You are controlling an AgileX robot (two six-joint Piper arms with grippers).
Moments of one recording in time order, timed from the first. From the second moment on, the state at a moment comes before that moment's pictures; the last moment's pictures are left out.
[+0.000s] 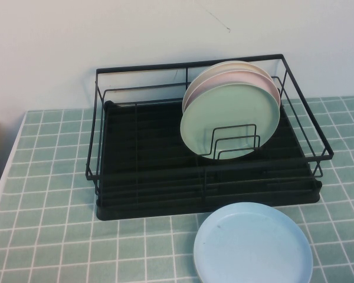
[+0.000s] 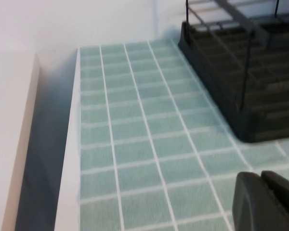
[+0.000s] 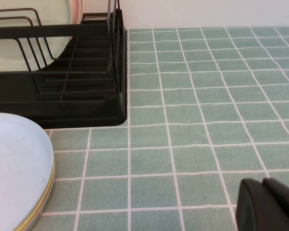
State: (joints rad) right arm 0.03 -0.01 0.02 0.01 0.41 0.00; left arm -0.09 -0.01 0.02 -0.04 0.34 -0.01
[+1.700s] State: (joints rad) right arm 0.03 -0.01 0.02 0.01 0.41 0.00; left arm -0.09 0.74 -0.82 -0.32 0.33 0.10
